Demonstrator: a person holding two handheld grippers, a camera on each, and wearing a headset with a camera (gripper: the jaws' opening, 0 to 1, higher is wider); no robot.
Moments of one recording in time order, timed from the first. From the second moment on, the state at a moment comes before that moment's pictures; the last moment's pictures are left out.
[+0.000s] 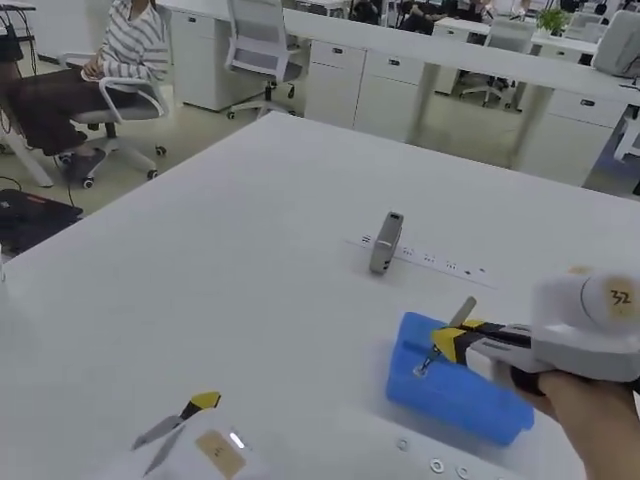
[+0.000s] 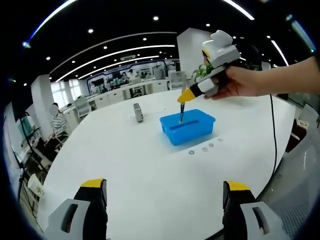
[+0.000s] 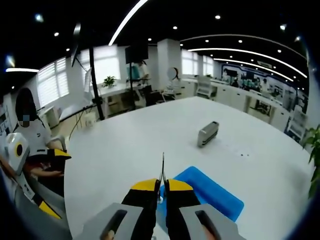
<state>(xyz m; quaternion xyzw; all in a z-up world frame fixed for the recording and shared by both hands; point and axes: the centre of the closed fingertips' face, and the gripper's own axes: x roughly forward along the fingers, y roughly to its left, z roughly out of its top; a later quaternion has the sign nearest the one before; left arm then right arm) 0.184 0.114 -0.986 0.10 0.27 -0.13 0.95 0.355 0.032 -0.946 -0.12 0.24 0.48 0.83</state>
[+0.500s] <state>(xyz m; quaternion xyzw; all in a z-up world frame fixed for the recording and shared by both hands) 0.182 0.115 -0.994 0.11 0.28 -0.13 0.94 0.387 0.041 -0.966 -0.13 0.24 0.45 0.85</state>
